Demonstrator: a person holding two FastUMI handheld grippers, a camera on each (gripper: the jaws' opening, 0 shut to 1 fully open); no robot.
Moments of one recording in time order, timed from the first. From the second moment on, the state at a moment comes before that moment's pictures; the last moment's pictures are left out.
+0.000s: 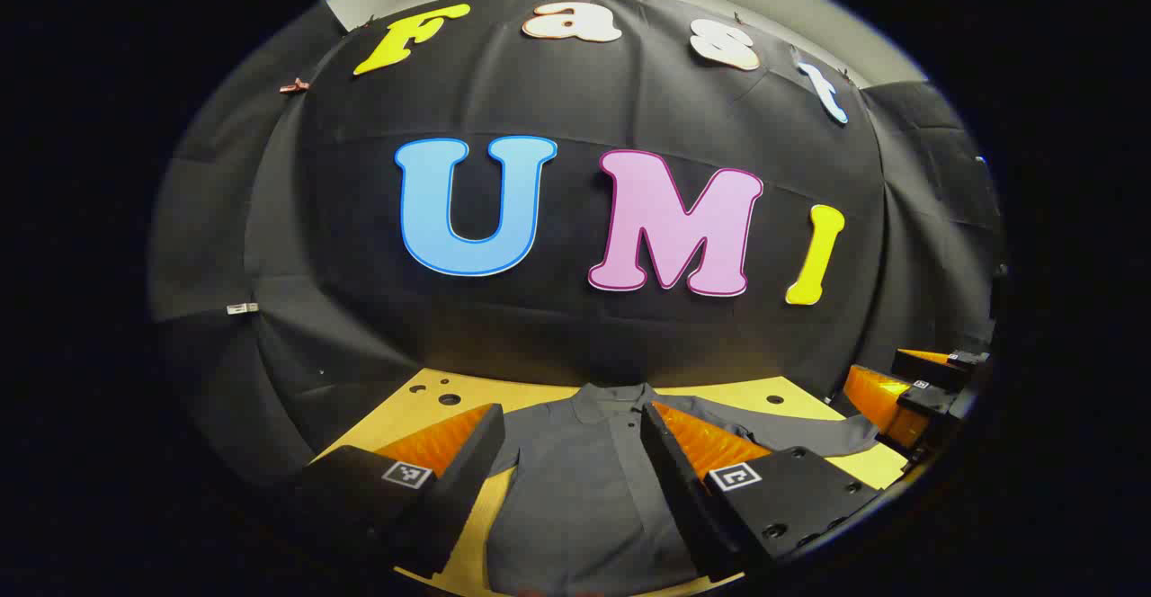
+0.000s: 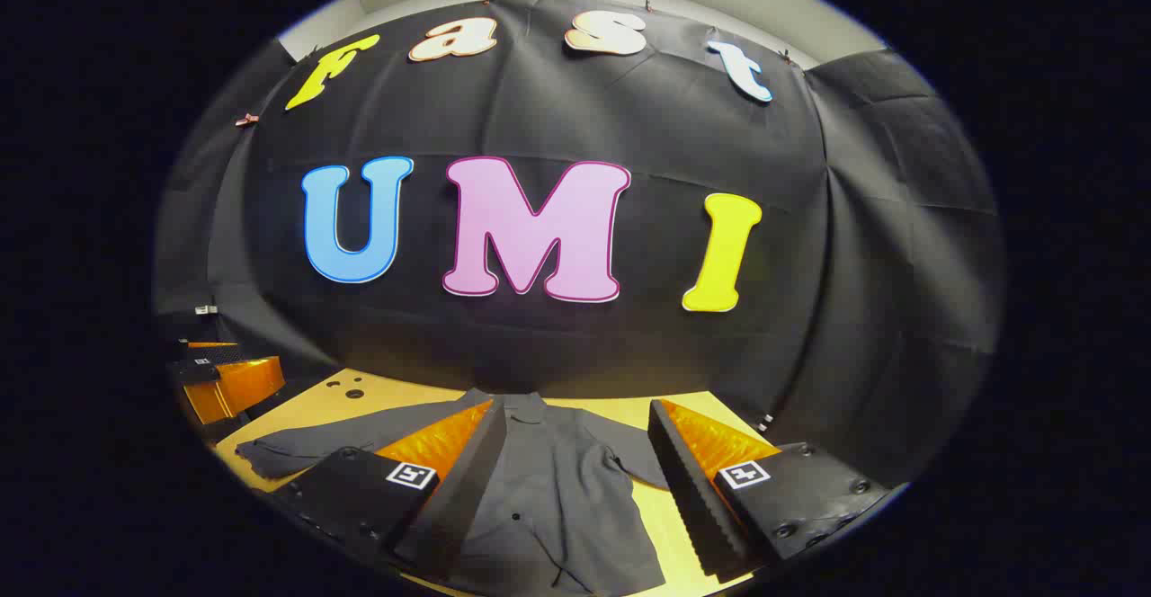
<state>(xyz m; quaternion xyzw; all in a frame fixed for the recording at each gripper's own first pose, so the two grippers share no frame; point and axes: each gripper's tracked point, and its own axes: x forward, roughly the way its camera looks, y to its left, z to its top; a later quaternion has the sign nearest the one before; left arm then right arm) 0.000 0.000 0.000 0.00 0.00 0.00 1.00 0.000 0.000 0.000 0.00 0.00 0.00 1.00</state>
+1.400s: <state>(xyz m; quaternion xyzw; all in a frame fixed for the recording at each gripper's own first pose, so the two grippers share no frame) 0.052 -0.013 -0.027 0.01 0.04 0.05 1.00 0.093 -0.120 -0.074 0.00 0.10 -0.08 0.99</state>
